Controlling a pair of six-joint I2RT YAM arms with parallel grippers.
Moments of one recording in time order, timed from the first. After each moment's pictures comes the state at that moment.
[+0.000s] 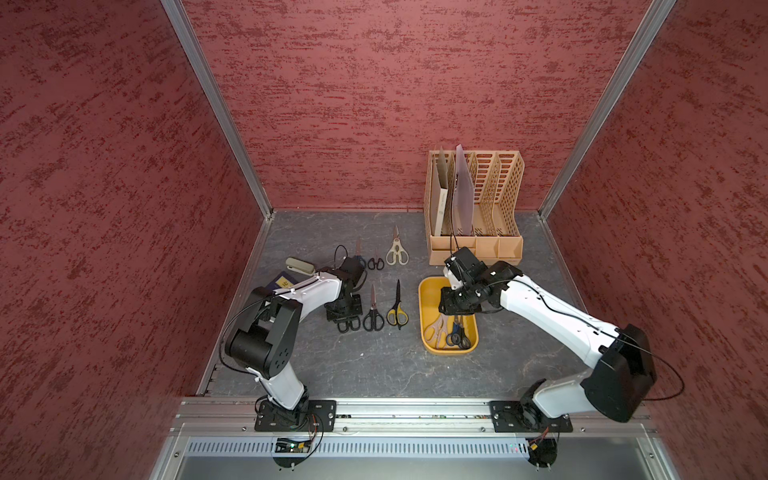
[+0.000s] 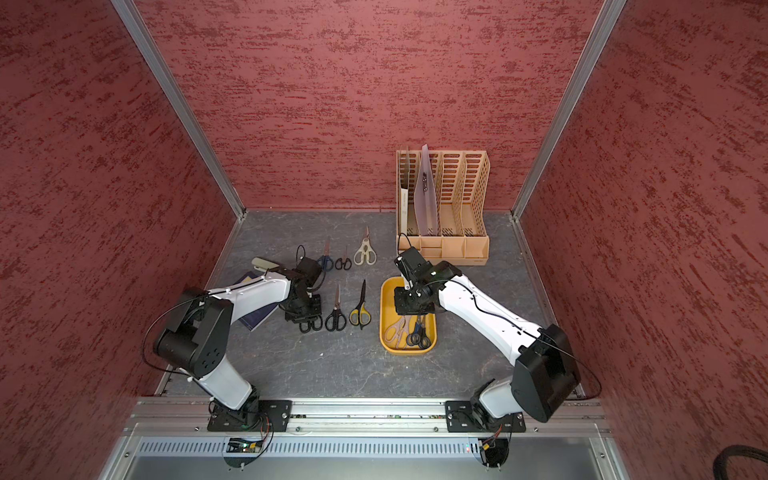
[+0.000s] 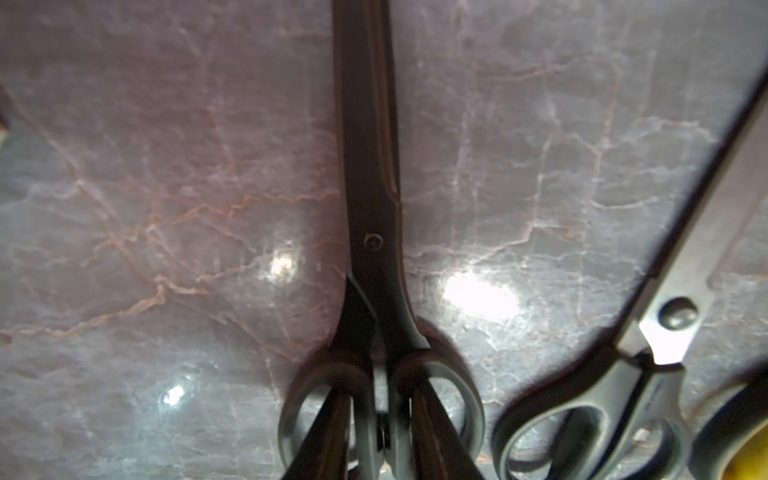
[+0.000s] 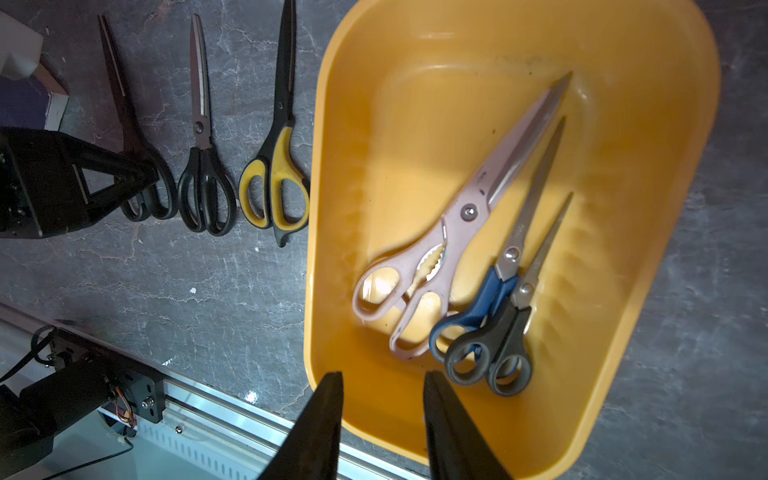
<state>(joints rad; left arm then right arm) -0.39 1.68 0.96 -0.78 0.00 -0.58 0.63 1.44 1.18 -0.95 -0.15 0.57</state>
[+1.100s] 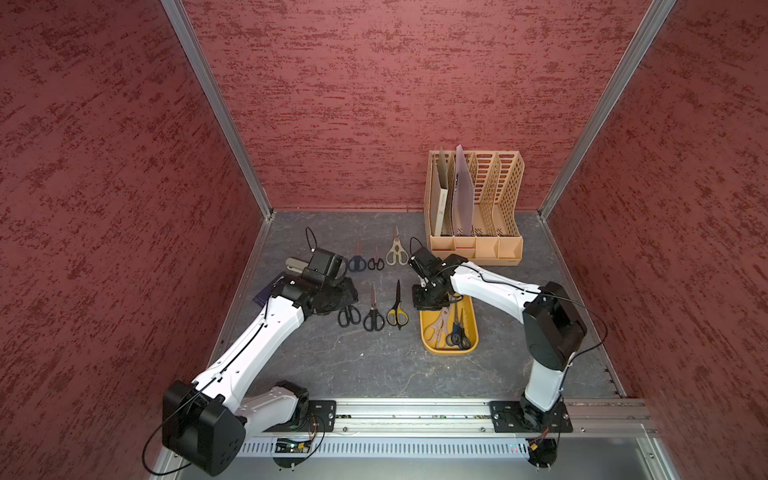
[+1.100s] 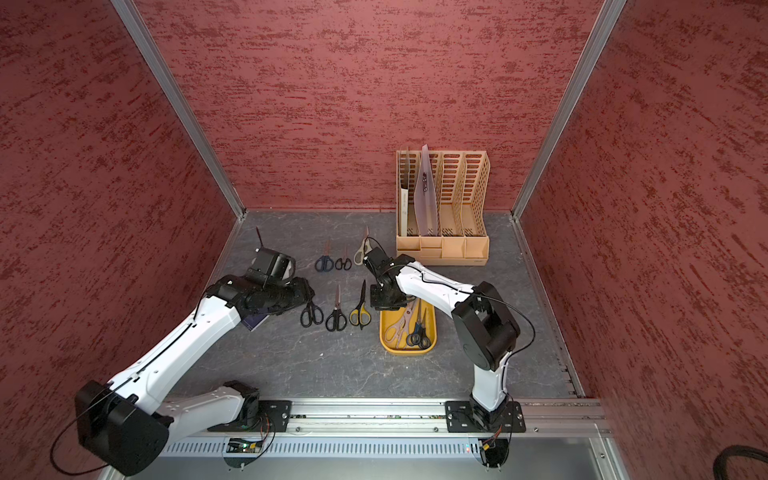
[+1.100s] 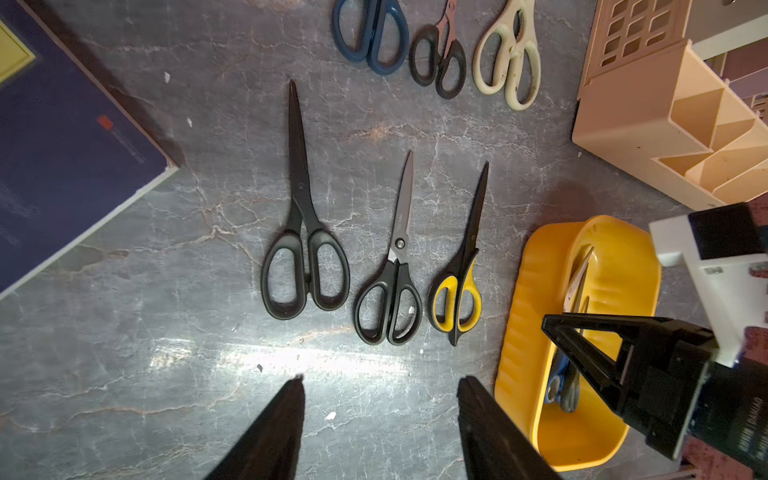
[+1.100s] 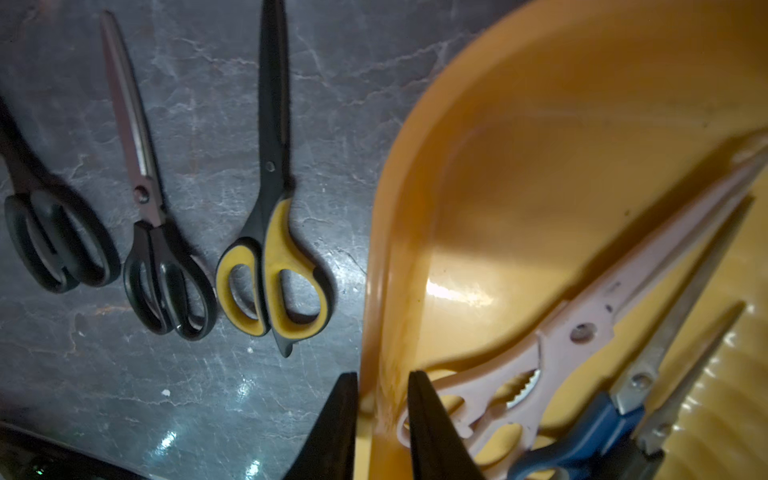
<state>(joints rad) -0.39 1.16 0.99 -0.88 0.08 -0.74 0.72 1.85 1.39 -0.88 -0.10 0.67</state>
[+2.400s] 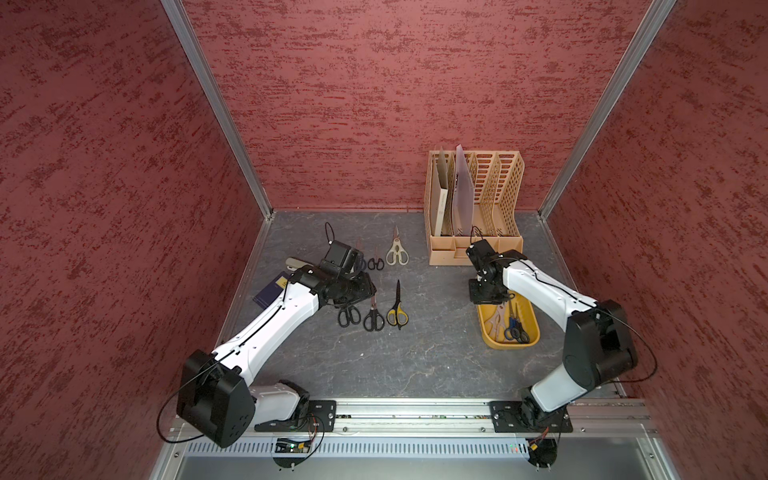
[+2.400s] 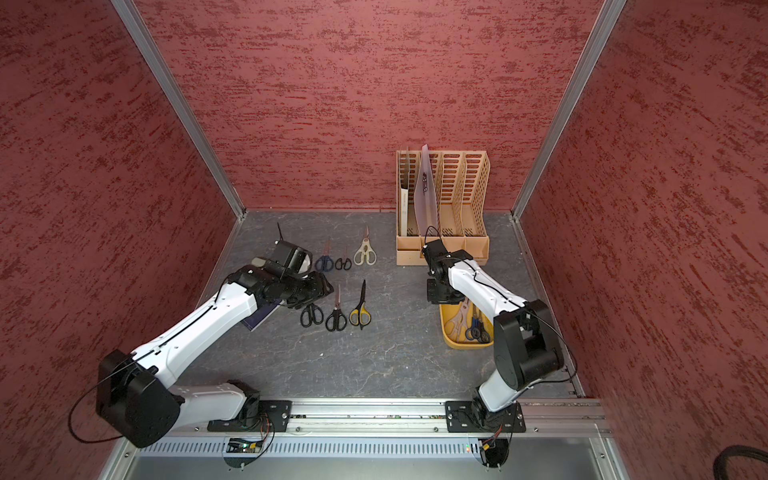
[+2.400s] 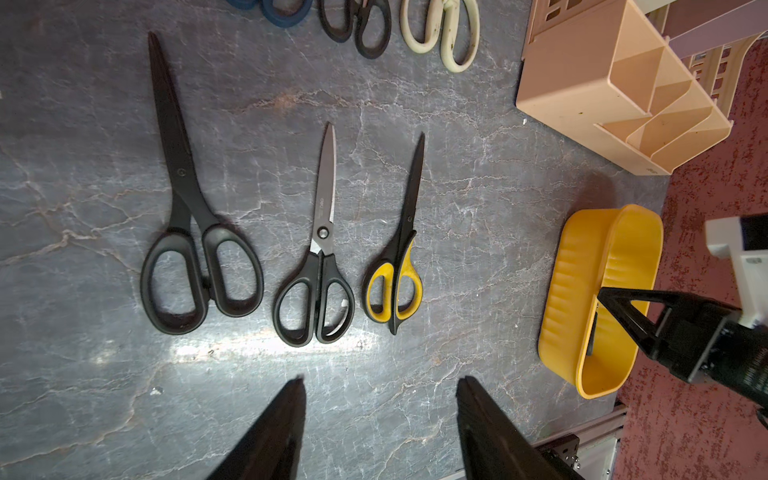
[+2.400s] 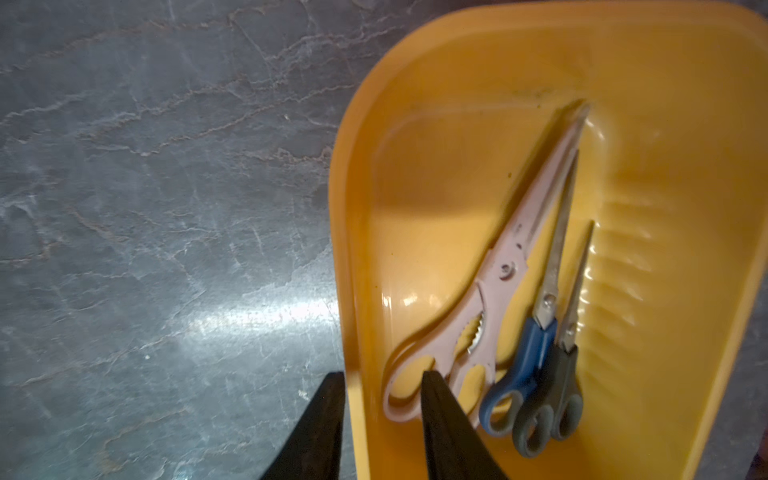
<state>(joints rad) -0.46 1.31 1.07 -0.79 0.18 -0.78 0.35 1.56 1.17 -1.00 0.14 0.45</state>
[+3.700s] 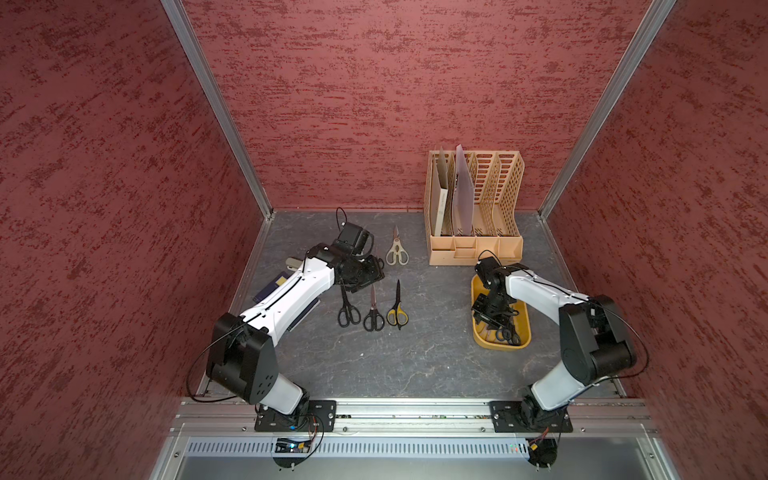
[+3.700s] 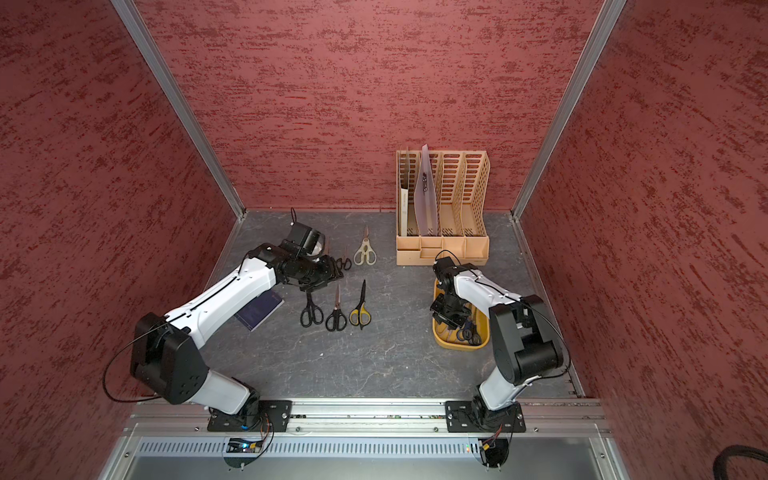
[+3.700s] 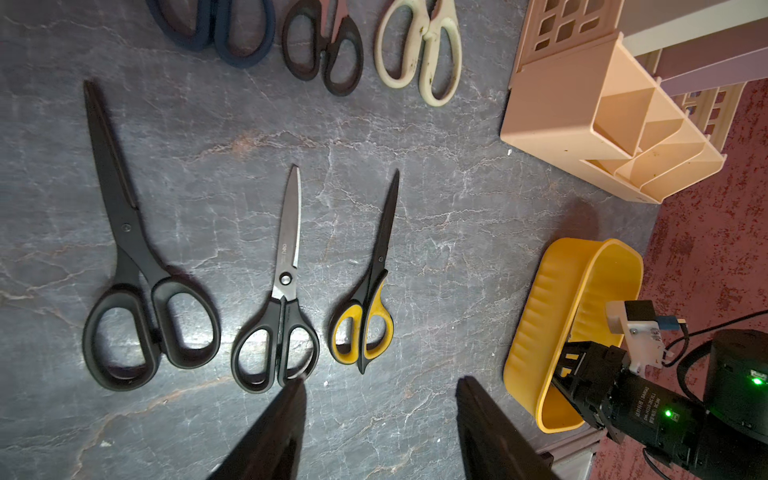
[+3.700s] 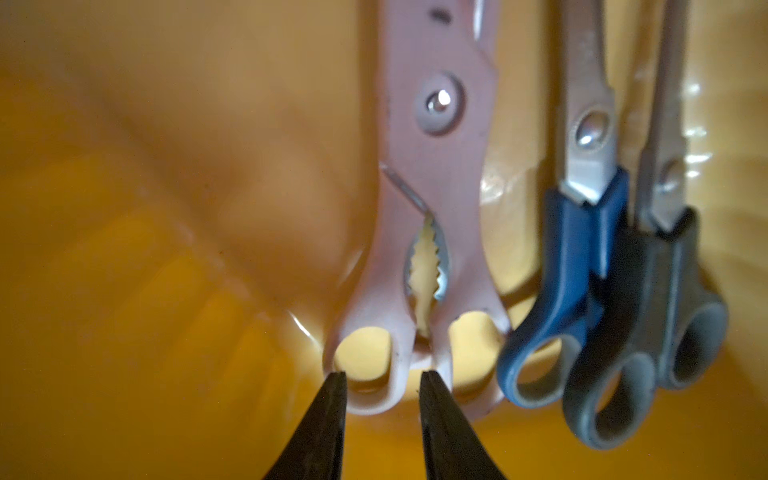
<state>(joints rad) -0.44 1.52 1.28 -0.84 0.21 -0.80 0.27 1.63 0.99 -0.95 -0.07 0.91</state>
